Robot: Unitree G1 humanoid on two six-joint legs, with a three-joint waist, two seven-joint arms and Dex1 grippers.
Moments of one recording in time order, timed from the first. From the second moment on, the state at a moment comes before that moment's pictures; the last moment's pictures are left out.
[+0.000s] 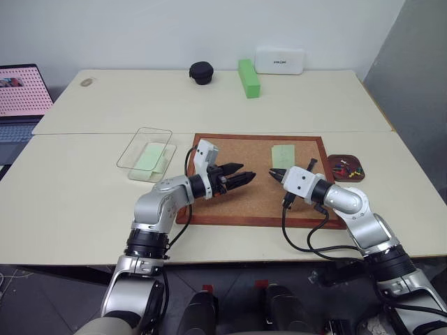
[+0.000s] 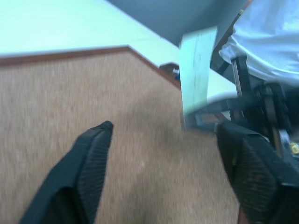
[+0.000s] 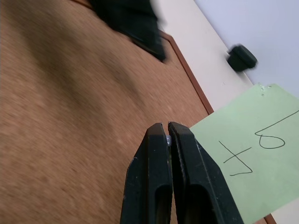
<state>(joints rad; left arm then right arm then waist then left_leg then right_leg) -0.63 0.25 -0.01 0.21 -0.43 0.62 -0.86 -0.41 -0.51 0.27 0.03 -0.17 -0.13 0.67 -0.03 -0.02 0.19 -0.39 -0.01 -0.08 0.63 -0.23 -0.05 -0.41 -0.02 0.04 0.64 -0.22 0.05</state>
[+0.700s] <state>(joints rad) -0.68 0.25 -0.07 0.27 -0.47 0.69 -0.97 -0.38 -0.48 0.34 -0.05 -0.19 -0.21 0.71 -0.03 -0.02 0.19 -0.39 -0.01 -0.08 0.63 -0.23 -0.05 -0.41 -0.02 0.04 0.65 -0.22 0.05</state>
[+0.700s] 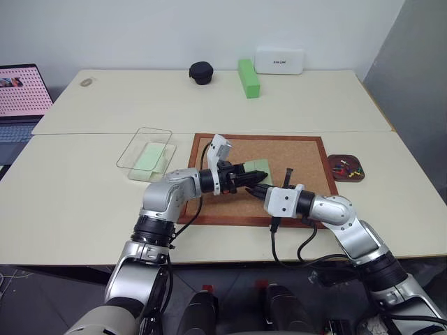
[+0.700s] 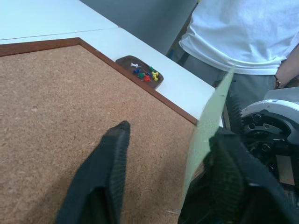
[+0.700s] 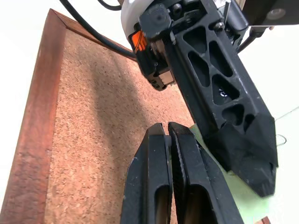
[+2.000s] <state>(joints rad) -0.70 0.28 -0.13 0.35 -0.33 0.45 -0.97 -0.33 -0.38 0.16 -0.41 0.18 0.40 0.65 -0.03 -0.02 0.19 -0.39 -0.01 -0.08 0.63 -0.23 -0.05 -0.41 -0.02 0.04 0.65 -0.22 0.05</state>
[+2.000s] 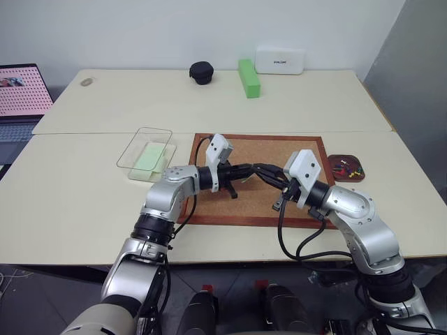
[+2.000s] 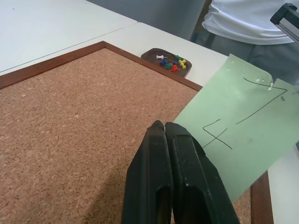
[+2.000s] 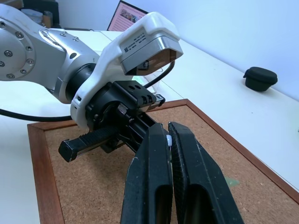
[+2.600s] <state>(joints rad) -0.71 0.24 -0.05 0.35 -0.38 0.53 -0.86 -0.31 -0.42 0.19 -0.36 0.14 0.36 0.65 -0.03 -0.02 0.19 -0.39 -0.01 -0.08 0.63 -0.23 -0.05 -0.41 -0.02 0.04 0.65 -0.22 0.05</state>
